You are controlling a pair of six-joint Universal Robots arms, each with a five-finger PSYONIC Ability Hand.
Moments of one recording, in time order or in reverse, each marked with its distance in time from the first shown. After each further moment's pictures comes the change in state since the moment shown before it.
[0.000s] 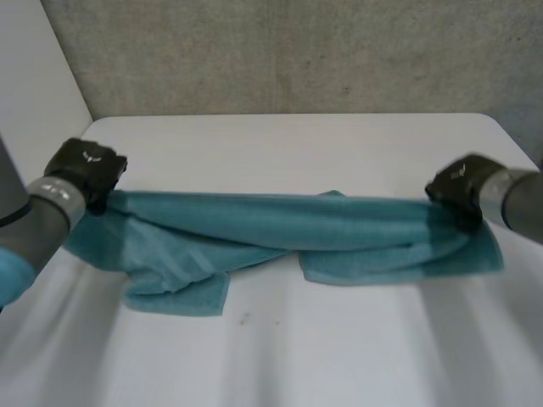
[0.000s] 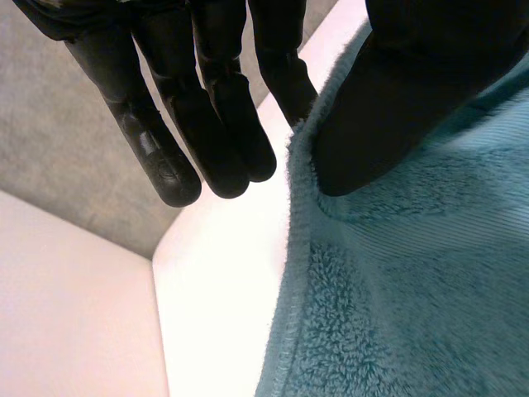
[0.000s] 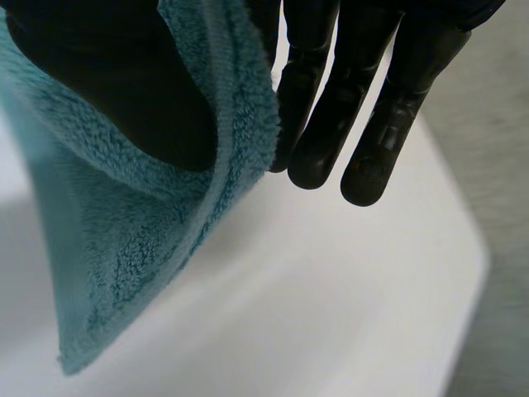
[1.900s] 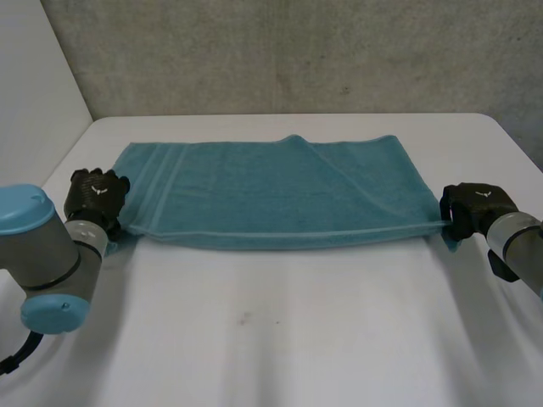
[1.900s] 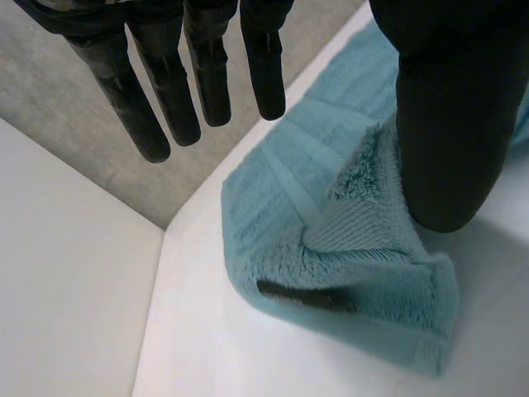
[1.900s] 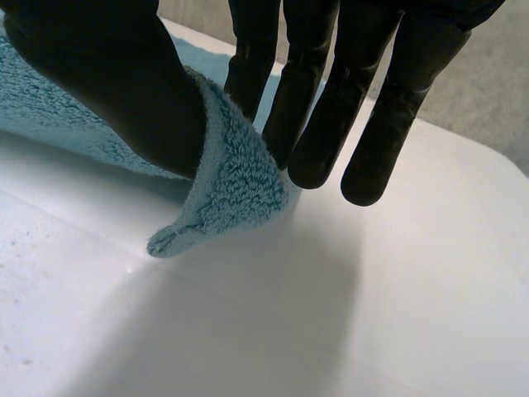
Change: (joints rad) left arm 0.031 -0.226 -0.197 0.542 -0.065 -0.093; right arm -0.181 0.063 0.366 -0.595 -0.161 0.628; left_hand -0.692 -0.758 -0.750 -0.766 -0.720; right_hand 0.019 0.004 -0.002 0.000 -0.008
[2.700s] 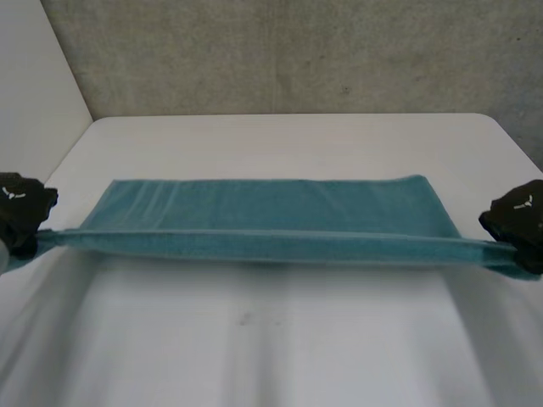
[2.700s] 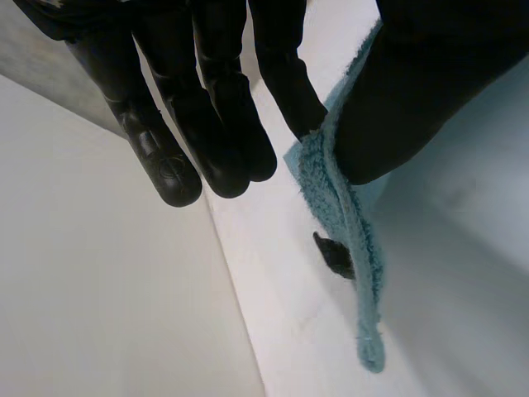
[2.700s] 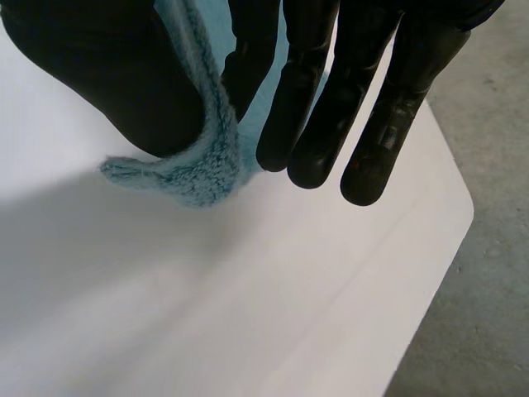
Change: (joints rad) left arm 0.166 0.628 -0.223 -0.526 0.069 0.206; right arm -0.060 -0.433 0.071 0.570 -0.003 -0.787; left_hand 0.709 0.758 0.749 0.765 0.705; right_hand 0.000 0.000 0.002 0.000 0.003
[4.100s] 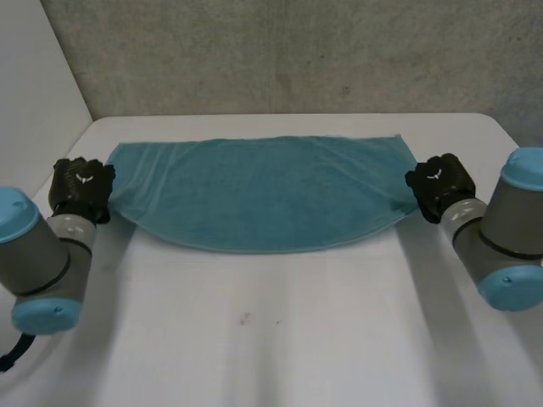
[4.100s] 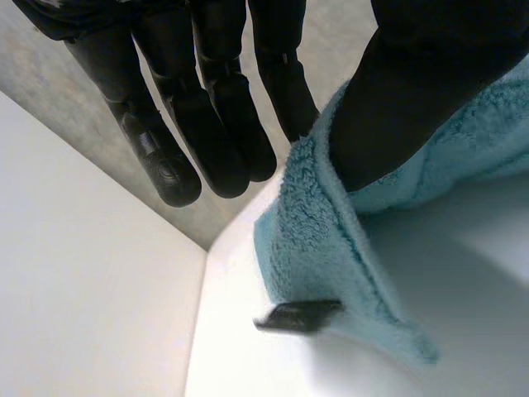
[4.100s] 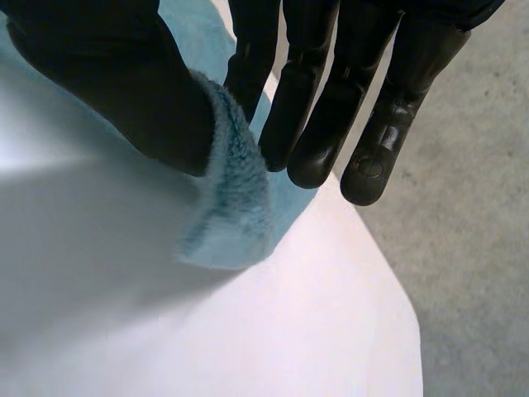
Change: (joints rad) left arm -0.148 -0.532 0.133 0.625 -0.073 -0.237; right arm 0.233 0.498 -0.147 -0.735 0.114 0.262; left_hand 0.000 0.002 0.002 0.001 0.000; right_hand 0.000 0.002 0.004 0.001 0.018
